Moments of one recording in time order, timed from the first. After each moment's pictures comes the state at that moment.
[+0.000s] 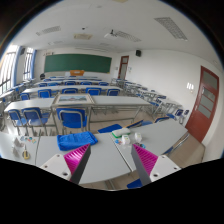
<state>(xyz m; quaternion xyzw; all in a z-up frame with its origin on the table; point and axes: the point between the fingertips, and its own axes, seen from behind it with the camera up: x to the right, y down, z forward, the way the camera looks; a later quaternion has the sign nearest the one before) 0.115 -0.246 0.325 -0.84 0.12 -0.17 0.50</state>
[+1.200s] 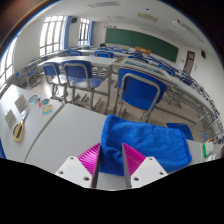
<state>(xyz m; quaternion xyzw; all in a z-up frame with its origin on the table) -0.101 0.071 -0.014 -0.91 -0.16 0.00 0.39</state>
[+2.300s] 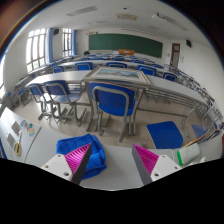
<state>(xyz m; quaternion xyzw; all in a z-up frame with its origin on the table) 0.052 0.110 0.083 -0.91 -0.08 0.01 0.41</state>
